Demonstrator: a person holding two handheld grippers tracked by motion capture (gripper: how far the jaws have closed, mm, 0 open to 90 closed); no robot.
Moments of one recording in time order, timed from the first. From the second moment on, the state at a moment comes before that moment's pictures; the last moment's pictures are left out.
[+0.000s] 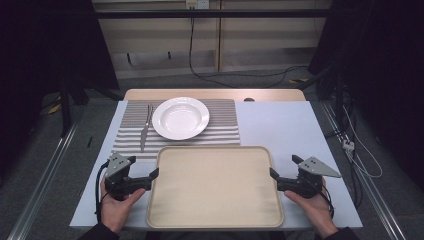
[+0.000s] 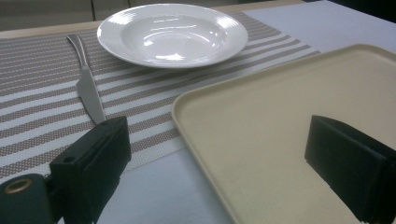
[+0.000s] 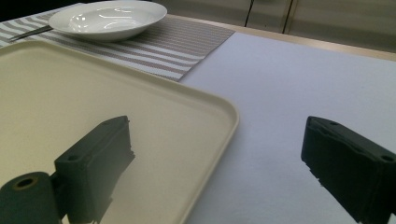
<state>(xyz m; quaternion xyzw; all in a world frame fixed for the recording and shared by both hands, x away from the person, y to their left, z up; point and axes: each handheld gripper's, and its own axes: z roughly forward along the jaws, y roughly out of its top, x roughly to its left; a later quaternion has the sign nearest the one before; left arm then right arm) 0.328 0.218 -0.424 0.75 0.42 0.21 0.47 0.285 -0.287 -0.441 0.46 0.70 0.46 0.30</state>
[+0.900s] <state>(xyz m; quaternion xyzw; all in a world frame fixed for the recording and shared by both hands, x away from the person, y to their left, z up) 0.368 0.215 -0.416 0.77 0.42 0.19 0.45 0.289 -0.288 -0.442 0.47 0.70 0.45 0.28</state>
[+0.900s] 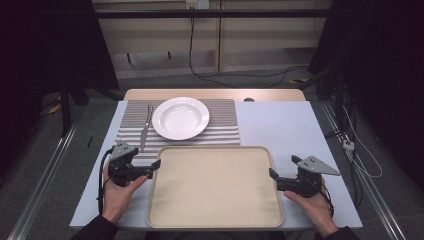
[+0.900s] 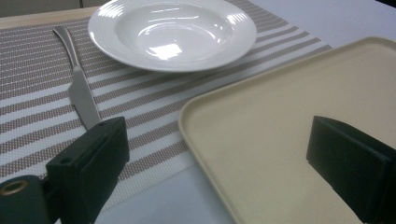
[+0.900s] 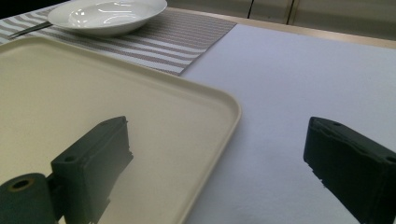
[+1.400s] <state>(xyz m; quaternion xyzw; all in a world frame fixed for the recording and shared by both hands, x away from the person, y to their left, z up) 0.414 0.227 -0.401 0.76 0.44 0.23 0.43 0.283 -0.289 -0.444 0.47 0.71 0.45 0.27</state>
